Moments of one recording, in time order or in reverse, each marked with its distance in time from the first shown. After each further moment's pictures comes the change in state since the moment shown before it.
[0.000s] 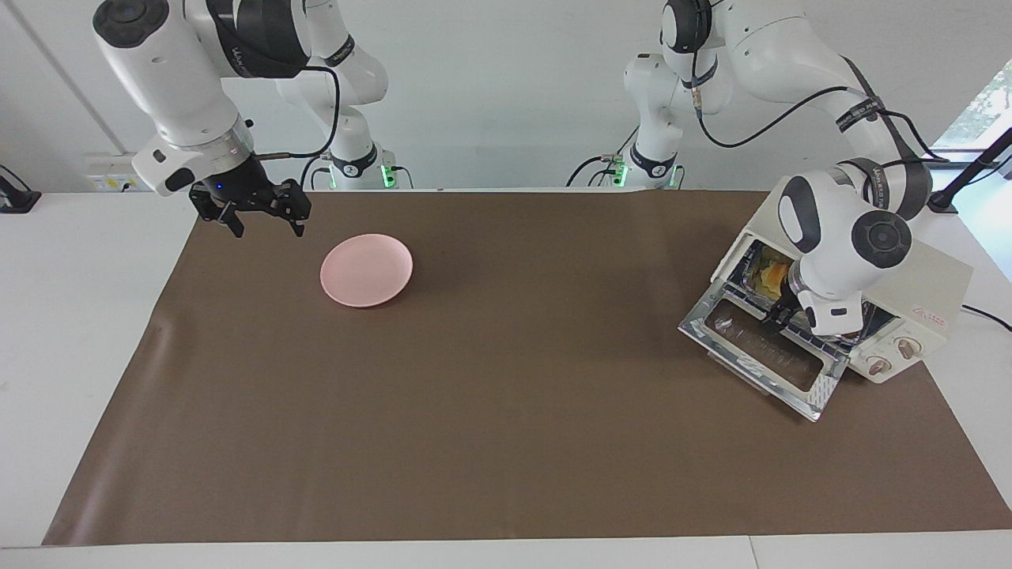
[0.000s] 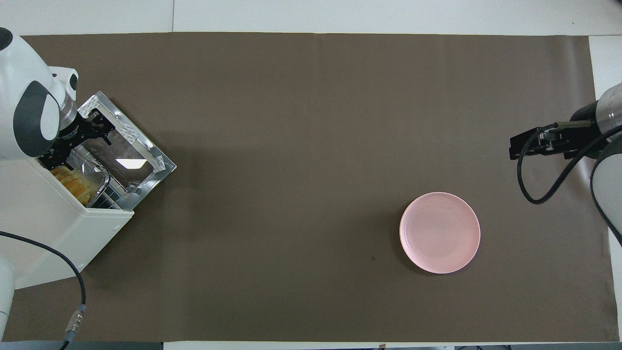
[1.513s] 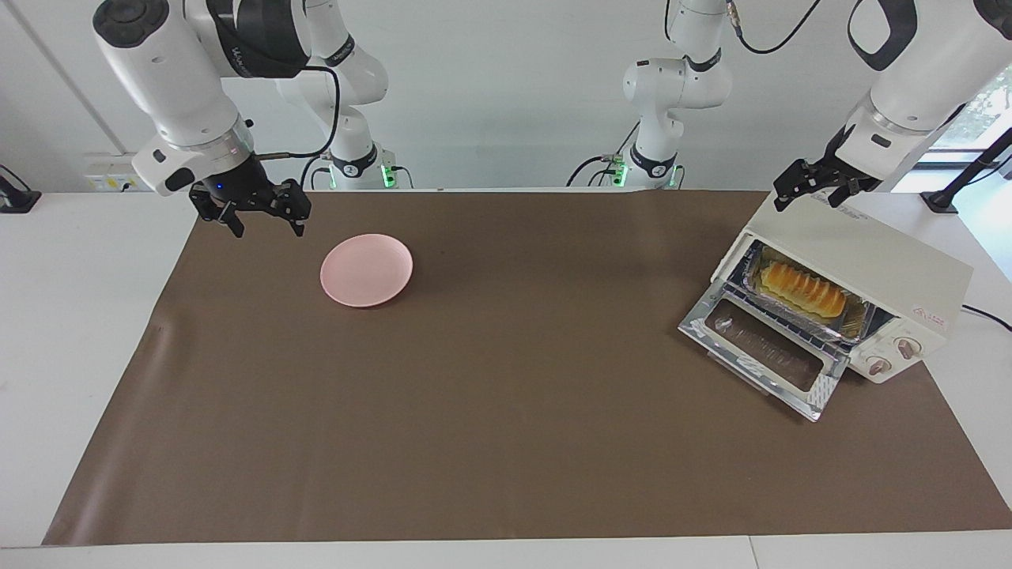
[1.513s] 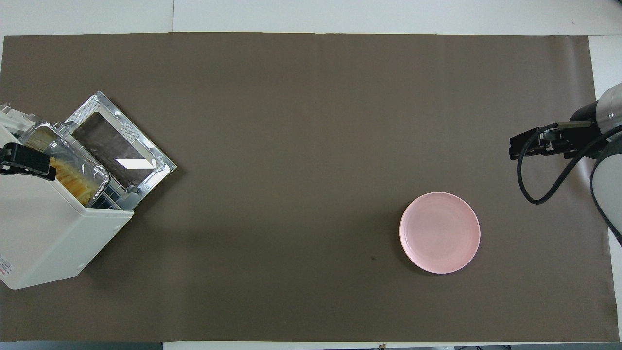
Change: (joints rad) left arm 0.379 -0.419 -0.438 0.034 0.004 -0.303 0.691; right arm 0.000 0.000 0.000 0.000 0.000 0.000 0.000
